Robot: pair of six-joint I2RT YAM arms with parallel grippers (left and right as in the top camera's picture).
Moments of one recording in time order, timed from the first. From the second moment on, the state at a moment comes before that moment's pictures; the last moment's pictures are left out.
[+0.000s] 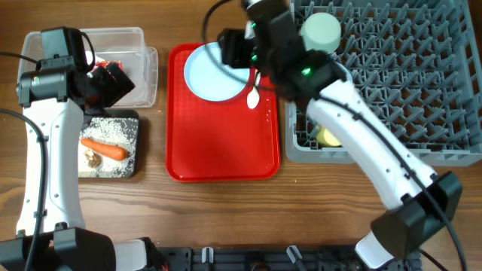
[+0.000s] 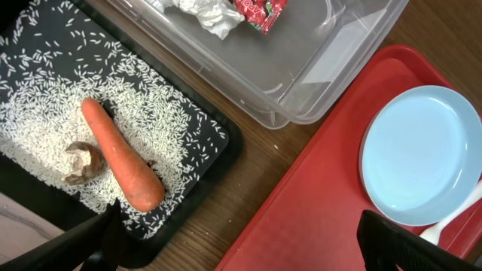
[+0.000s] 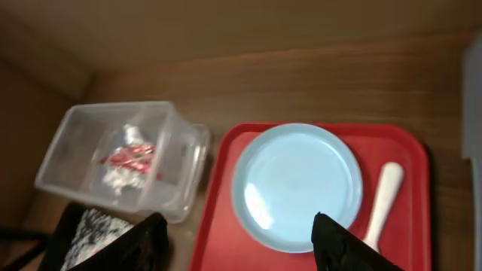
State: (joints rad) left arm 0.17 1.53 1.47 -1.11 -0.03 -0.53; right arm 0.57 1.79 1.71 -0.56 -0.03 0.52
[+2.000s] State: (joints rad) left arm 0.17 1.53 1.47 -1.11 -0.03 -0.53; right arm 0.11 1.99 1.69 -0.31 1.11 -0.41
